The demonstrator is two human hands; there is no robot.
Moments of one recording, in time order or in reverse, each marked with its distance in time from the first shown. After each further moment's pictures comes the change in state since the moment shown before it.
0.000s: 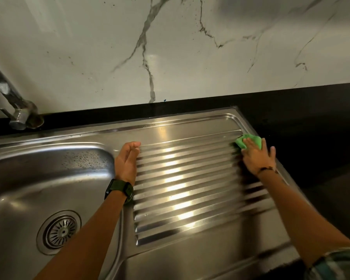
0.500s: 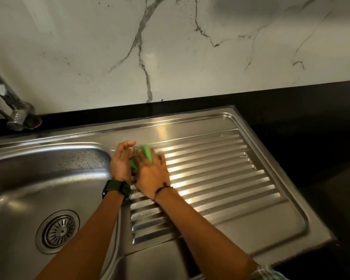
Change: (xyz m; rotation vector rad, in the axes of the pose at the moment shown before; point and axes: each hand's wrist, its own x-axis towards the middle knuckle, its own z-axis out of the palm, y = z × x) left_hand -0.002 0.006 0.003 -0.069 0.057 -0.078; right_hand -0.100 -0.229 0.064 0.086 -0.054 -0.636
